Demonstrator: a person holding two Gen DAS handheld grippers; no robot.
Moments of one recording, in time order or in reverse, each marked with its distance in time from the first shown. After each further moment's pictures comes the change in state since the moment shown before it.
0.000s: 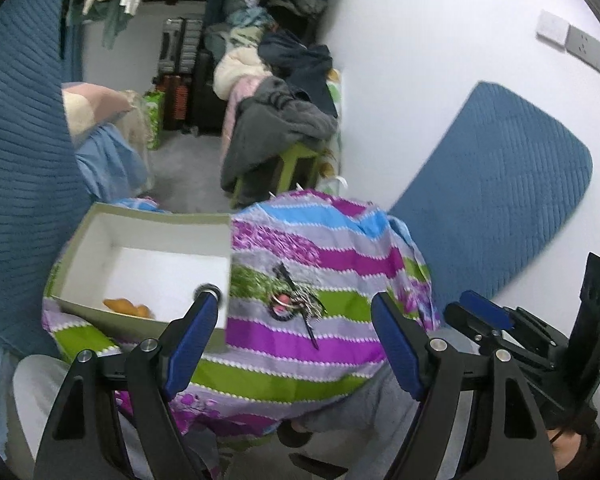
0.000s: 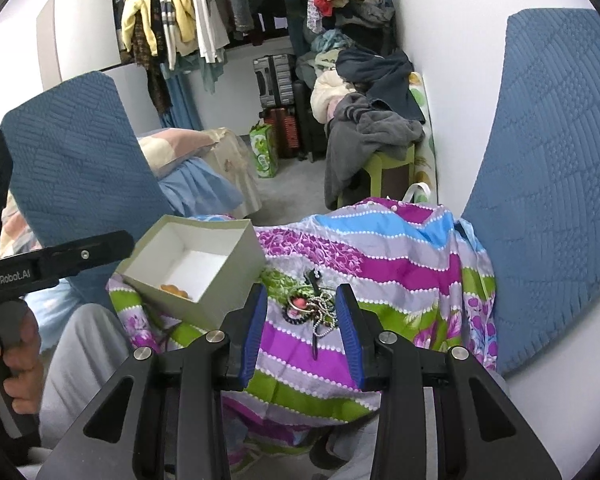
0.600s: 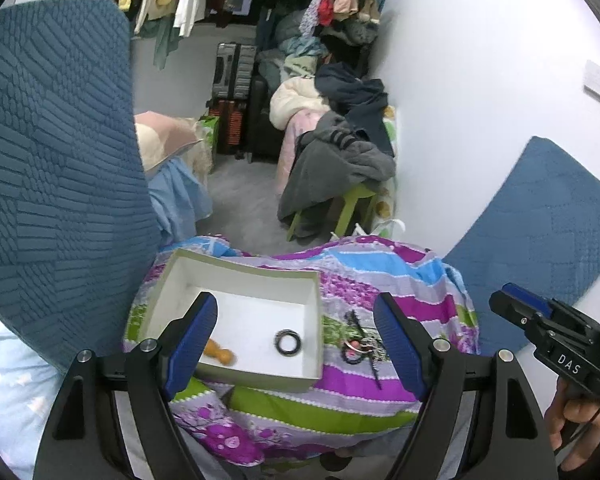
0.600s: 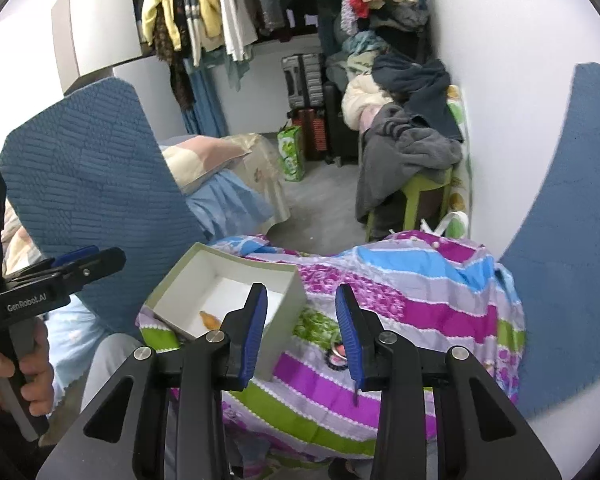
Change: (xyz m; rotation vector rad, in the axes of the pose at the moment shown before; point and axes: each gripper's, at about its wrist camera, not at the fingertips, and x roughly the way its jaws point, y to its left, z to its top) left arm -0.042 0.074 0.054 -0.060 -0.100 0.163; right arm 0.024 0.052 0.084 -0.044 0.025 0.063
